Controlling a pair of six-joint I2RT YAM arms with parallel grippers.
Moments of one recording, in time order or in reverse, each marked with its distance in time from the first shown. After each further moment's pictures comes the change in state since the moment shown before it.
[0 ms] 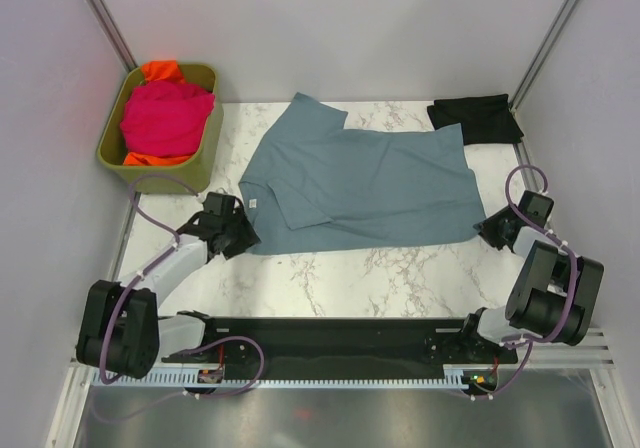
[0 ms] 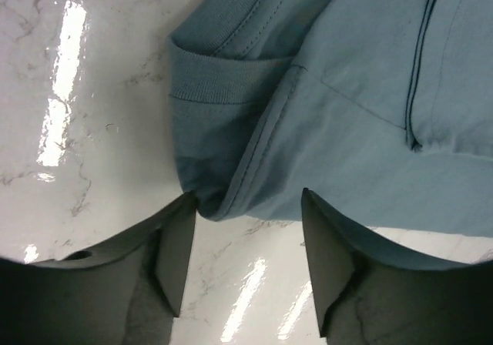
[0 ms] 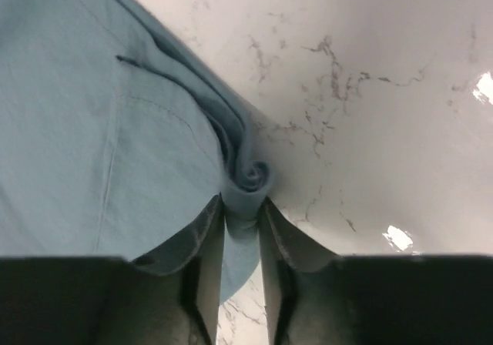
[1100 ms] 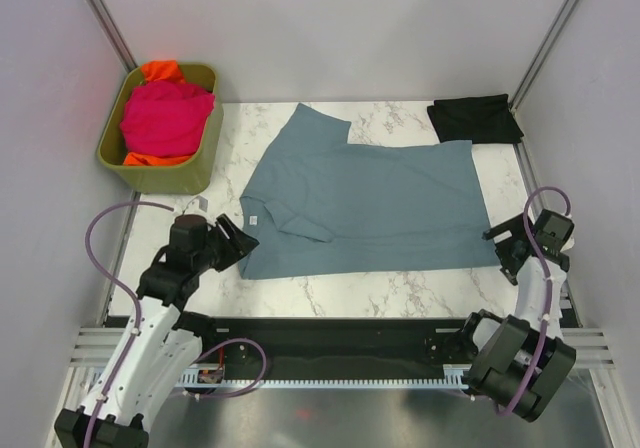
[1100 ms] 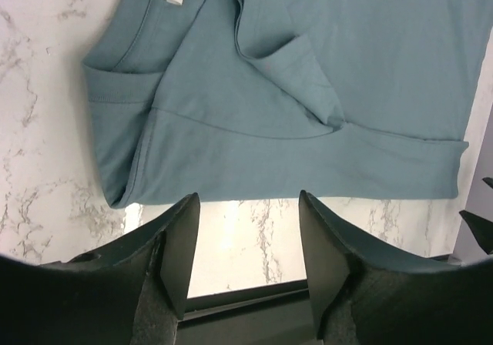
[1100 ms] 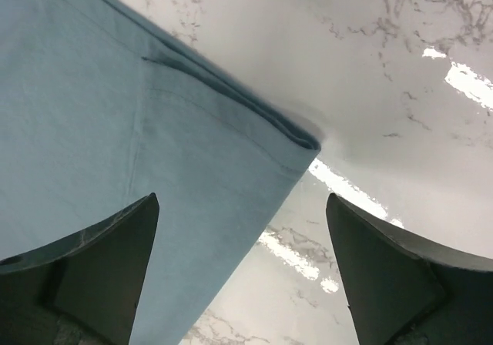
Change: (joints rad) left arm -0.002 -0.597 -0.049 -0.222 0.132 -0.077; right arm -0.124 -0.410 -0.039 -0.446 0.096 -0.022
